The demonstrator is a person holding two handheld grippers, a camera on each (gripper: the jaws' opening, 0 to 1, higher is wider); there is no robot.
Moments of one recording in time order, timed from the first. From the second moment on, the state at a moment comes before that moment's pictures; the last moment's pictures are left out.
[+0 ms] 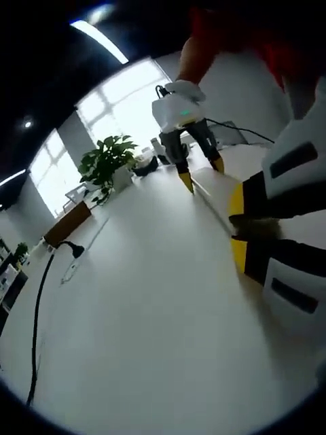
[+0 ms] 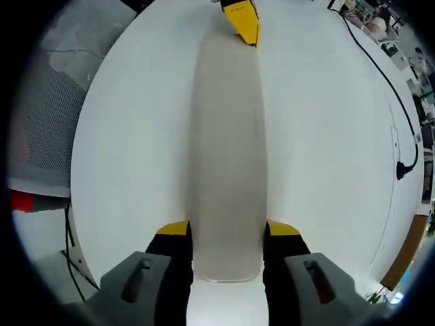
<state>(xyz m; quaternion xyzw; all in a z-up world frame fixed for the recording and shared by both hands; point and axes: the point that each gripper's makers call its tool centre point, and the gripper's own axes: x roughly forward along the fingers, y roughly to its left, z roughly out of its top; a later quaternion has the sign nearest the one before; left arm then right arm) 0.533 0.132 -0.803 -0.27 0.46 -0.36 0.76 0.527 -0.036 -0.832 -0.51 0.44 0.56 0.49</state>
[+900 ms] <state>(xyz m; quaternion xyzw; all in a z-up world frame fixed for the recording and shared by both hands) 0.517 0.134 -0.806 -0.20 0.51 -0.34 0.77 0.525 -0.036 -0.830 -0.44 0.40 0.60 0.54</state>
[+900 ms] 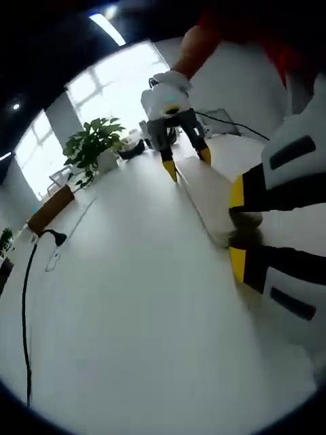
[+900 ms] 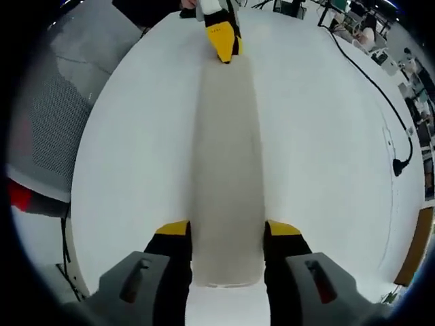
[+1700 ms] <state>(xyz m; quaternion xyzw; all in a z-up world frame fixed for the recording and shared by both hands) 0.532 0.134 -0.798 0.04 0.42 -0.38 0.82 0.550 -0.064 -0.776 -0.02 0.47 0.39 0.79</state>
